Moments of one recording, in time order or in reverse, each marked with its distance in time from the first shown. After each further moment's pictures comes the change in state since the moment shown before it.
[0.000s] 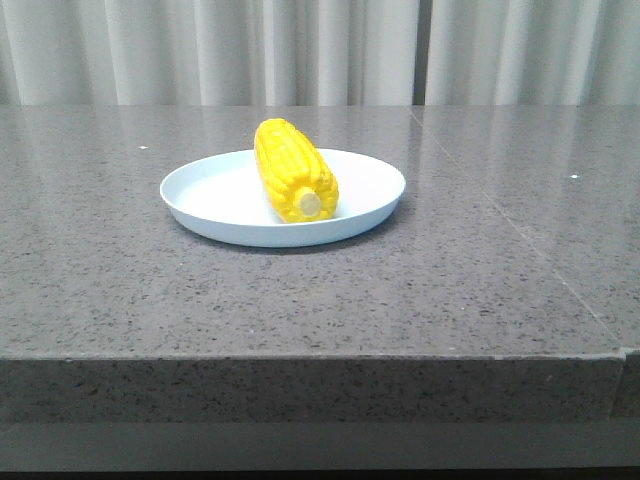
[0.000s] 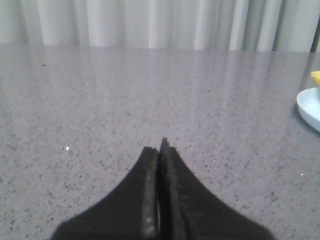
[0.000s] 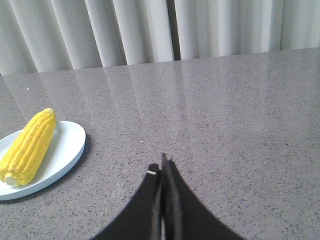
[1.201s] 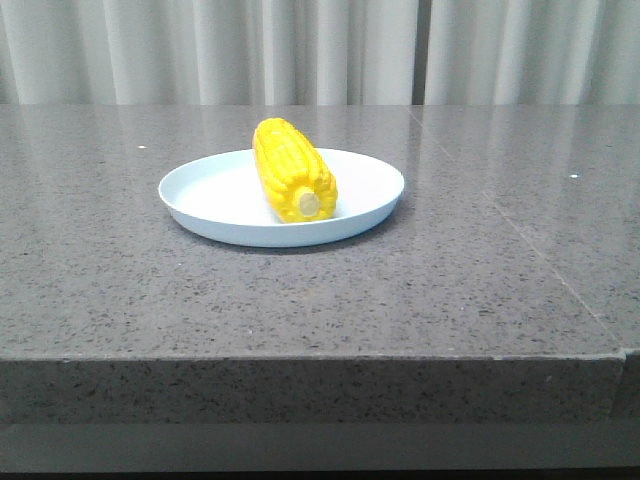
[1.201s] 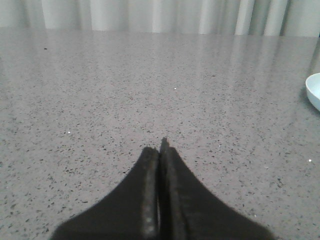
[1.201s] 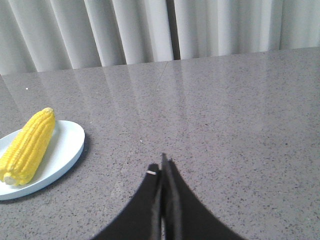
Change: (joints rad) left arm 0.010 0.000 0.006 0.000 0.025 0.000; right arm 0.000 0.000 0.002 0.000 0.000 0.000
